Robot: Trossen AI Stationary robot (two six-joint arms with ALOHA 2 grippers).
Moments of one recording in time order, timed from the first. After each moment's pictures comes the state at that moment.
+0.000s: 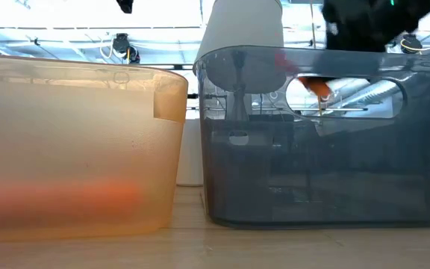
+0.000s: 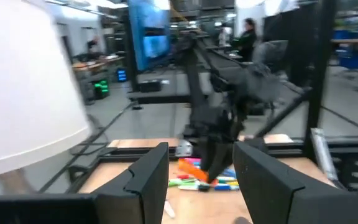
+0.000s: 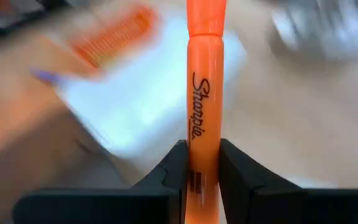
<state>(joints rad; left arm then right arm) -0.07 0.95 0.71 0.29 -0.09 0.08 0.42 1.24 0.73 -0.32 0.74 0.83</state>
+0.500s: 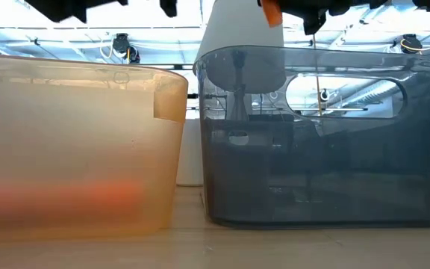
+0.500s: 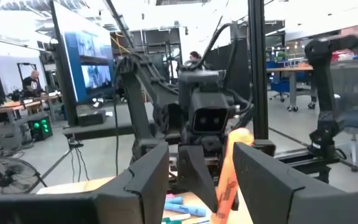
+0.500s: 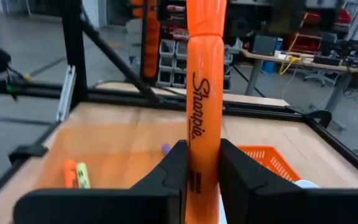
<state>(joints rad) -0.09 1.35 0.71 0.83 0.13 0.09 0.44 1.36 0.65 0.60 0.49 -0.05</state>
